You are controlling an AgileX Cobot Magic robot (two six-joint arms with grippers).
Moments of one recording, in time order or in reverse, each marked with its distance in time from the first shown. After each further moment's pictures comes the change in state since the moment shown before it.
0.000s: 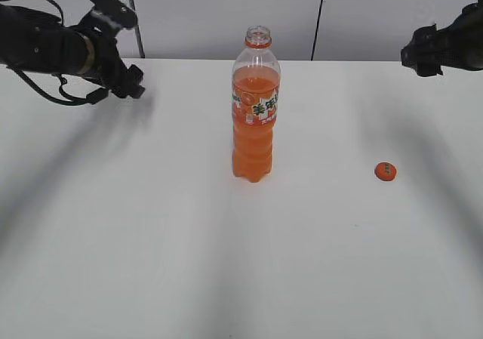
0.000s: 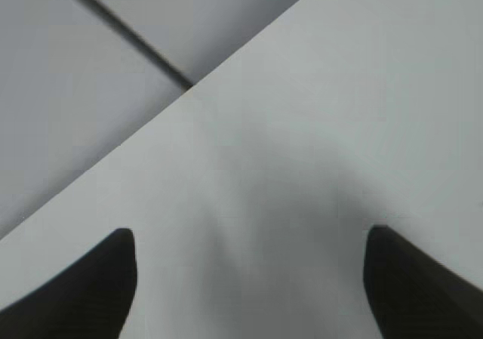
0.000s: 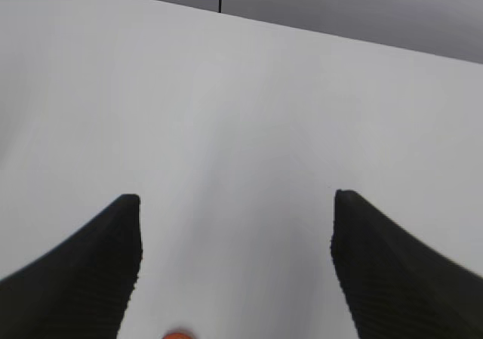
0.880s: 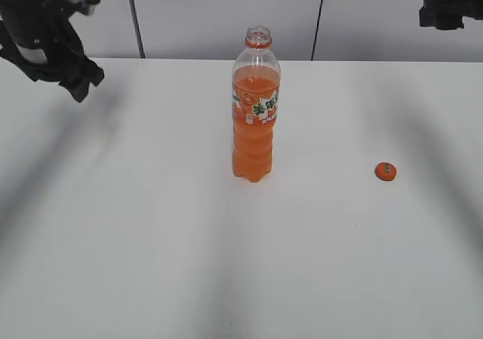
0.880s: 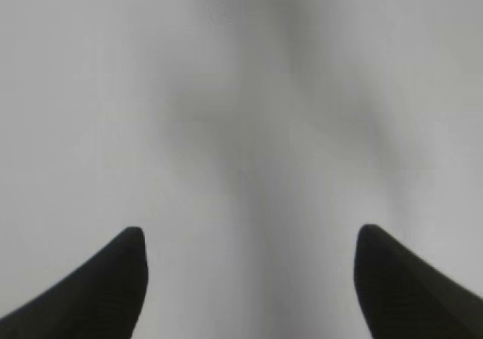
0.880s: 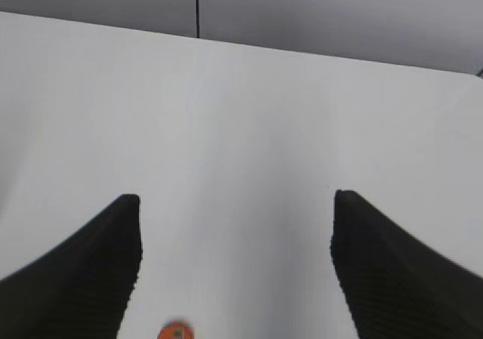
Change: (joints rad) left arm 0.014 -0.069 -0.242 -1.223 0.904 1.053; right arm 0.000 -0.040 -0.182 0.035 0.240 0.000
